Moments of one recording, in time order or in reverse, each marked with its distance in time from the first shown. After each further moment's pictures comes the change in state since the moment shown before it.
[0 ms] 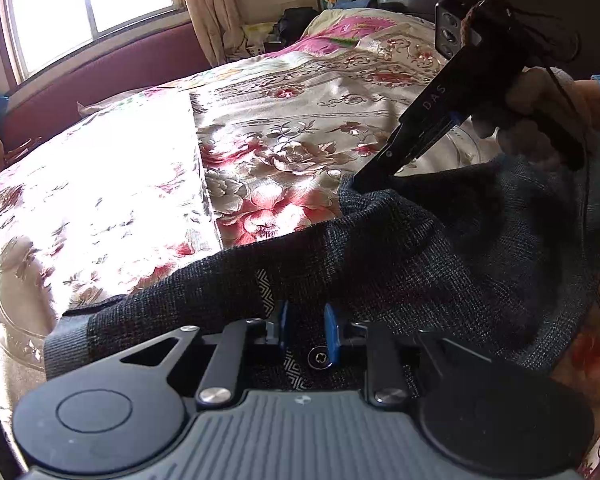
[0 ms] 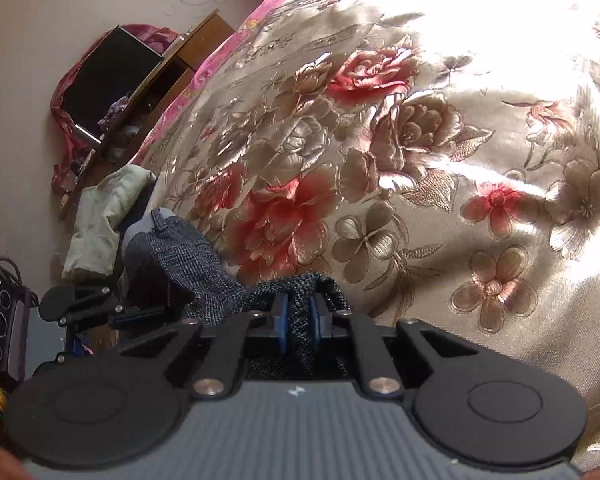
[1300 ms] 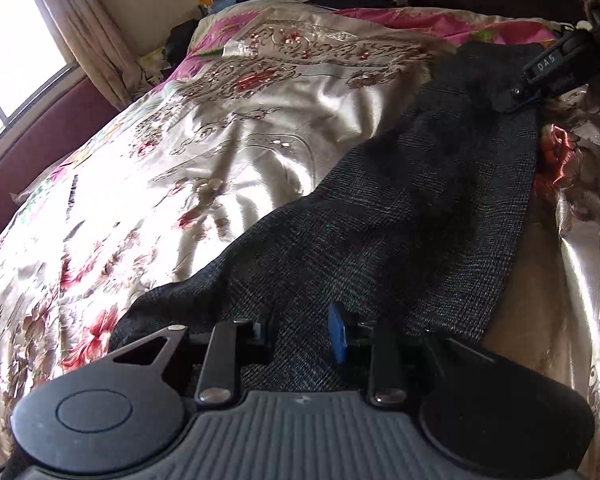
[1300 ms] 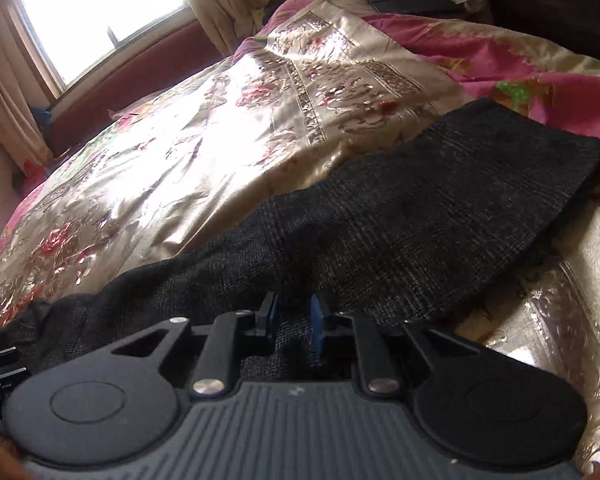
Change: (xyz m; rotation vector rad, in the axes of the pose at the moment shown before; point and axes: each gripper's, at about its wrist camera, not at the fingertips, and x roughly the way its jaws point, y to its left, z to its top) left arm 0.053 -0.189 0.068 0.358 0.044 -0.068; right arm -0.266 -0.084 -0.240 0.475 -0.564 -0.670
